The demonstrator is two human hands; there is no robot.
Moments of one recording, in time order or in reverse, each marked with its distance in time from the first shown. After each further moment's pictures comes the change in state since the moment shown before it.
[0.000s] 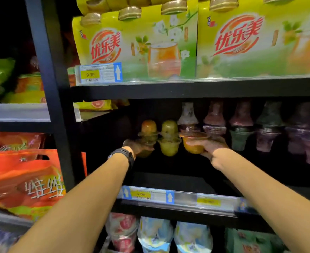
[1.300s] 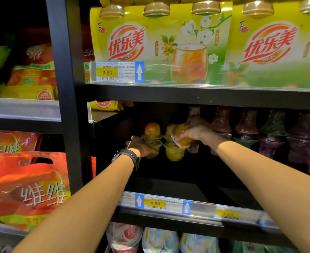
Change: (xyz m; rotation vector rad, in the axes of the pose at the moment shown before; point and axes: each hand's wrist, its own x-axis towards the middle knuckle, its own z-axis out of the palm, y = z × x) left_hand 0.030 0.000 -0.010 0.277 0.112 -0.040; right_hand 0.057 -0.051 0.065 -1.142 0.078 -0.167
